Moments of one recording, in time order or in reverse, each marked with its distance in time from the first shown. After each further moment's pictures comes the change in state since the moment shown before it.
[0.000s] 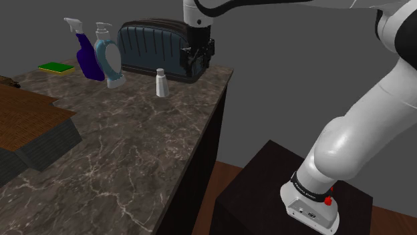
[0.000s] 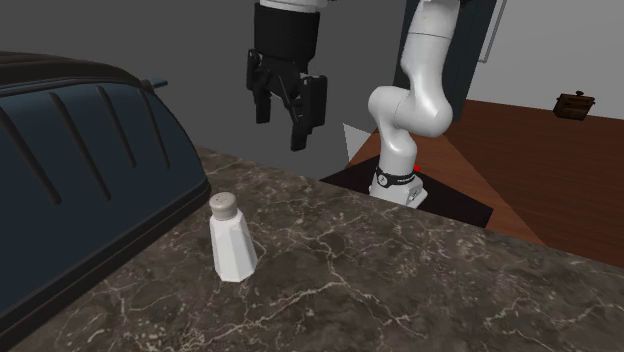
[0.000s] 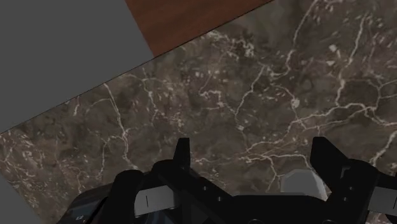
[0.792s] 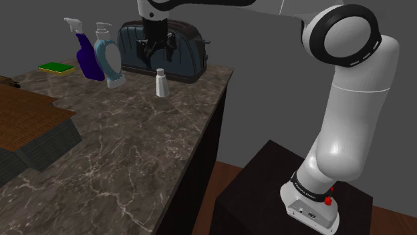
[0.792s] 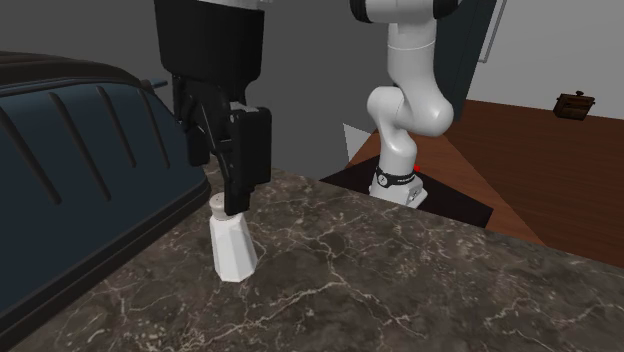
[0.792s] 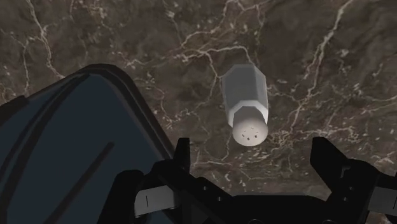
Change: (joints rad) arm 0.077 0.444 0.069 0.533 -0.129 -0.052 0.137
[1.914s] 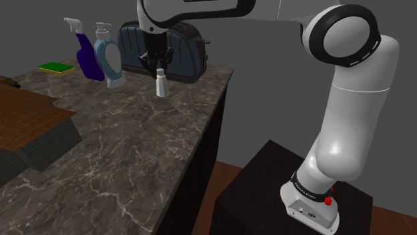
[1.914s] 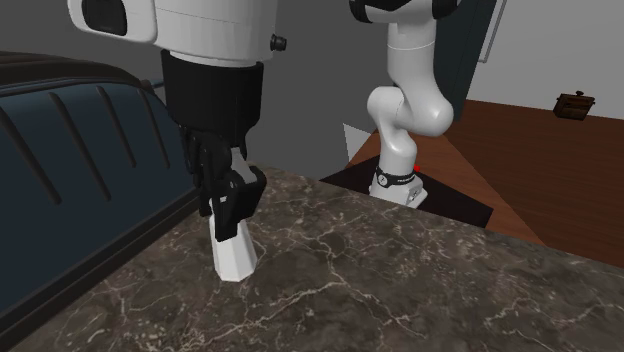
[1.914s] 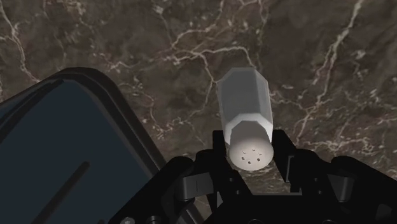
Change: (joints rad) arm -0.006 0.000 -0.002 -0.095 -0.002 0.099 0.013
